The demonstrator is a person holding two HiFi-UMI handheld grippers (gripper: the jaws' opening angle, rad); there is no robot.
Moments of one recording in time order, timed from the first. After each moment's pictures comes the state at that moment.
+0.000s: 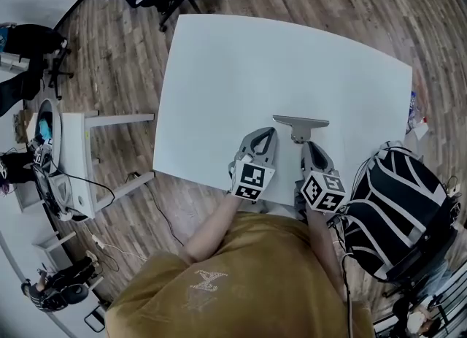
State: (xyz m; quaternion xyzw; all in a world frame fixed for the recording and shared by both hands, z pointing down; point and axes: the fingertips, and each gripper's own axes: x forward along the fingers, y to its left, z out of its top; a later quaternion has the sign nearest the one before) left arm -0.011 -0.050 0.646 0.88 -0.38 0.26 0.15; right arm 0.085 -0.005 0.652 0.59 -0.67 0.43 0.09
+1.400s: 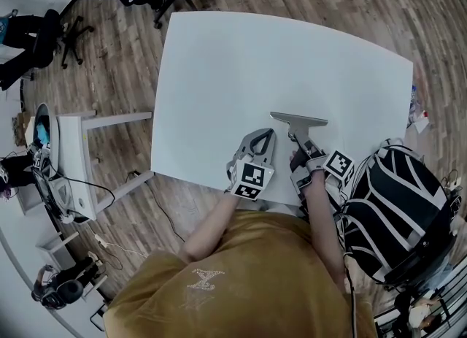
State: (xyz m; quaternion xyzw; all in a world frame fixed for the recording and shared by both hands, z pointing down) left arm -0.006 -0.044 0.672 0.88 -0.35 0.30 0.14; right arm 0.080 -0.028 0.696 0.46 -0.45 0.73 -0.23
